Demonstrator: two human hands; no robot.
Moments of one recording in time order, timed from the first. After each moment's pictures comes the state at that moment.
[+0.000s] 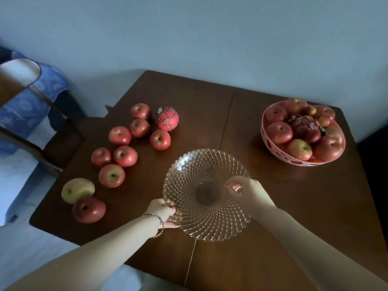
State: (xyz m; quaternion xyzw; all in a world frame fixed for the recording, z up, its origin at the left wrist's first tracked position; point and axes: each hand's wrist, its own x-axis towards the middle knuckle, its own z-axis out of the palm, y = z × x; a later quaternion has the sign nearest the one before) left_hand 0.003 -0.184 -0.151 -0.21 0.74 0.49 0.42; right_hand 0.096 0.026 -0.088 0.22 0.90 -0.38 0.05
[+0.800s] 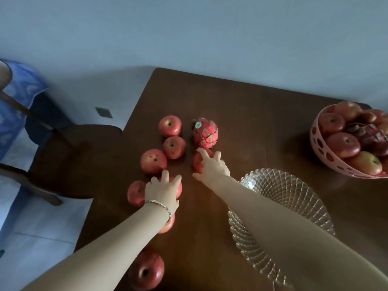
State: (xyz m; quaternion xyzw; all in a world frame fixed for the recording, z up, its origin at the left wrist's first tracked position) left_hand -0.201 -0.259 -0.135 0.31 0.91 -0.10 0.25; right_hand -0.173 -0.114 -0.144 0.31 0.92 -0.20 0.16
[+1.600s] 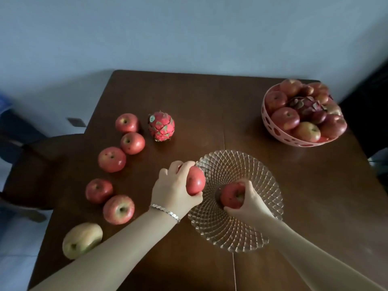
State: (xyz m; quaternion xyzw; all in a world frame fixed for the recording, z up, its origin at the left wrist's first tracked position) left_hand -0.087 -0.184 -0.087 0.36 0.90 0.18 0.15; right_hand 0.062 -0.035 -0.154 0.41 0.80 -0.44 0.06
